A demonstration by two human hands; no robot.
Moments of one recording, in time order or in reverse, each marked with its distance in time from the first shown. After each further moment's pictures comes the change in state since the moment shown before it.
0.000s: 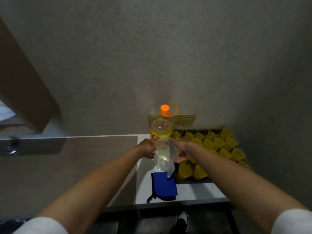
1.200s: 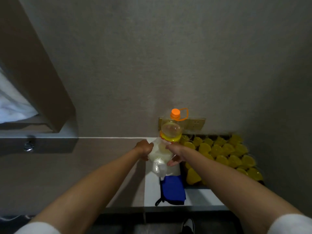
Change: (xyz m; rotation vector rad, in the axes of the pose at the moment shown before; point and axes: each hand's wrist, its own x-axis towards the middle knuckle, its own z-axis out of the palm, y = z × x) left_hand -0.006 -0.027 -0.047 0.093 0.165 -0.022; right_hand 0.011 -0.027 0.055 0.106 -0.057 -0.123
